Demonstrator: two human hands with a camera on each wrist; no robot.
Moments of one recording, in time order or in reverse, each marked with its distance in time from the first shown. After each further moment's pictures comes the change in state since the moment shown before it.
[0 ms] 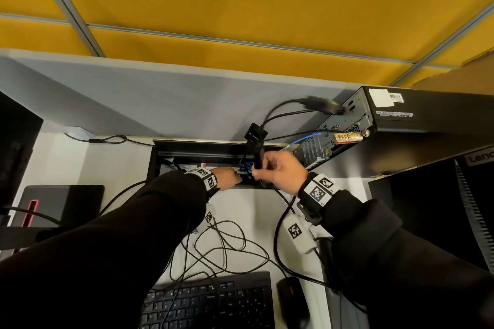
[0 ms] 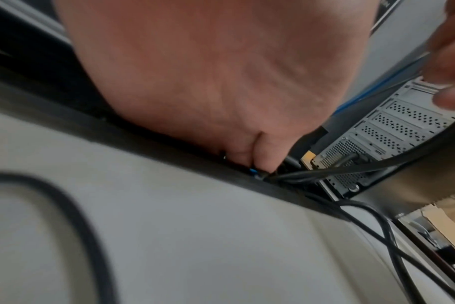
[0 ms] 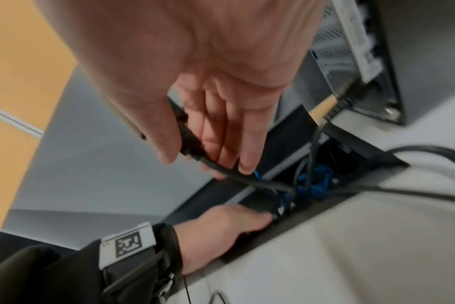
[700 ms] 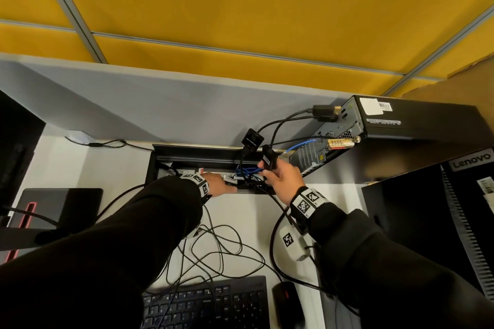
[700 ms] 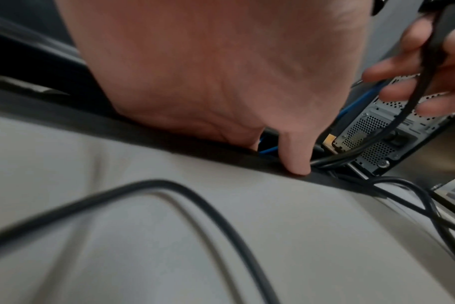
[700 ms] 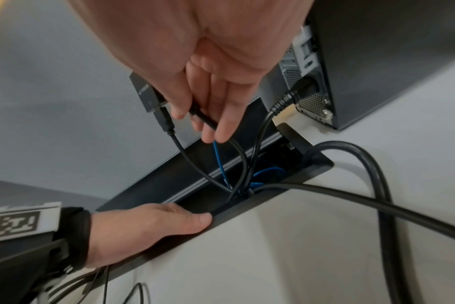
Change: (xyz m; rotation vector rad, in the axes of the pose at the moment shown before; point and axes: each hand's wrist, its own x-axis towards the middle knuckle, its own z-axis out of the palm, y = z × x) left_hand 0.005 -0.032 0.005 0.098 -0.090 -0.034; right_hand -0.013 0.014 0.001 -0.041 0.214 0.024
